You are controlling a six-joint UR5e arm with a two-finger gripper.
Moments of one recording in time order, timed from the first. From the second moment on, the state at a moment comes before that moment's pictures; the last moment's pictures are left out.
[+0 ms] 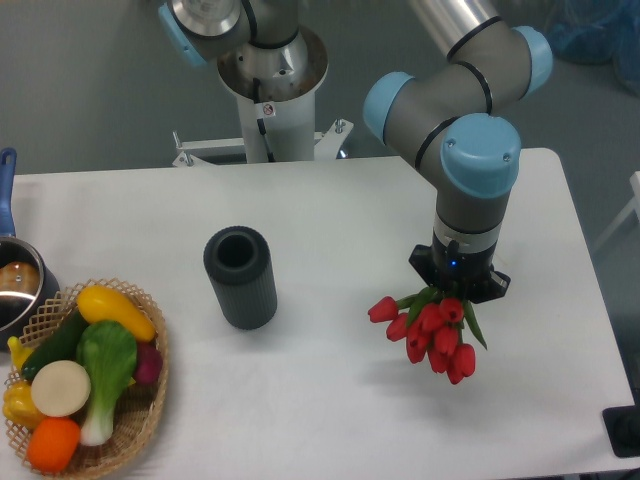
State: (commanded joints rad) arm 2.60 -1.98 -1.47 -1.10 1.58 1.10
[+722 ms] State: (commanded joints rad) arm 2.57 -1.97 -1.43 -1.10 1.39 1.08
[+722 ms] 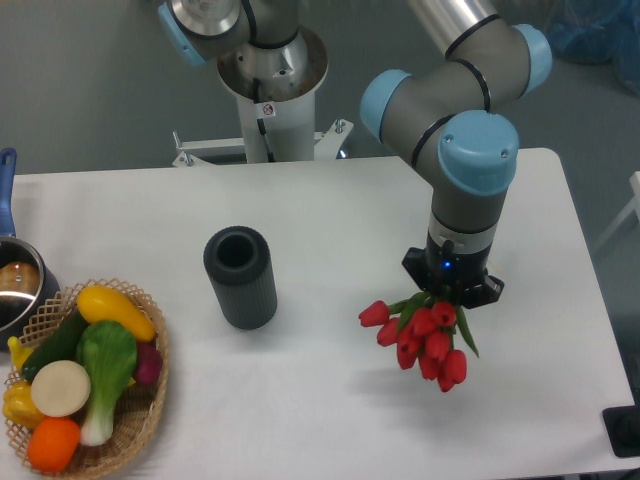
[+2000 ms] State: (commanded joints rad) arm 2.55 -1.97 -1.42 -0.89 0.53 0.85
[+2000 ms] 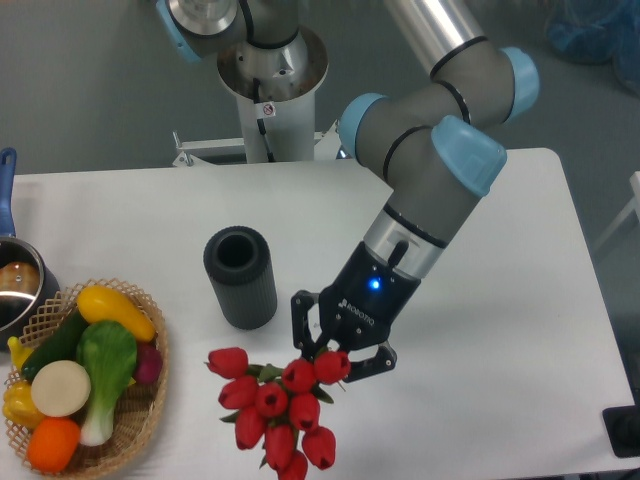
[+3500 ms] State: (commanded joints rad) arm 2.71 -1.50 -1.94 -0.89 0.18 1.04
